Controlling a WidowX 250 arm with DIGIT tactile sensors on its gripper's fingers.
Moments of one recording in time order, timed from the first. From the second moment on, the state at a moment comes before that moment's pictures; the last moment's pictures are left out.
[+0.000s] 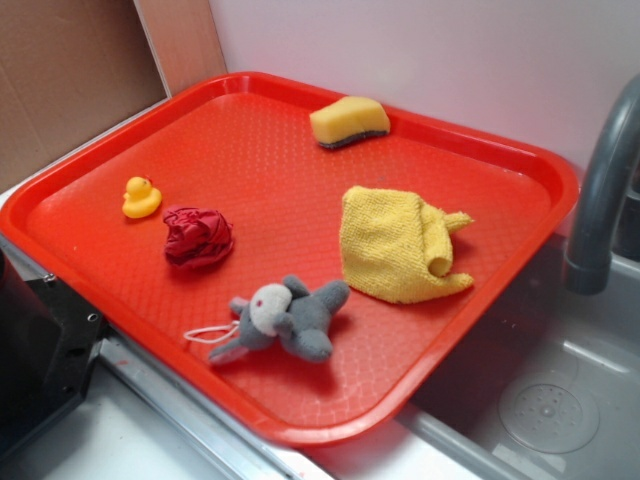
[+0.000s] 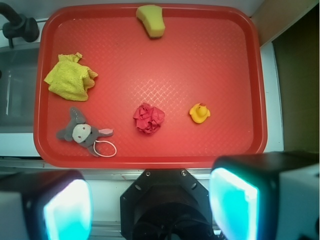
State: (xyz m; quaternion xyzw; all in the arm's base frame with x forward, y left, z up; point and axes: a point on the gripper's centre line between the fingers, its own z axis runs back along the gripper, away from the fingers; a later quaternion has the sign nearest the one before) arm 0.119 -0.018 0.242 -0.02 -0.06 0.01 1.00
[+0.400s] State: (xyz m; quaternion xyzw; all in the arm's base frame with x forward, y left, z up) arm 0.117 -0.019 0.240 -0.02 -0.05 0.01 1.00
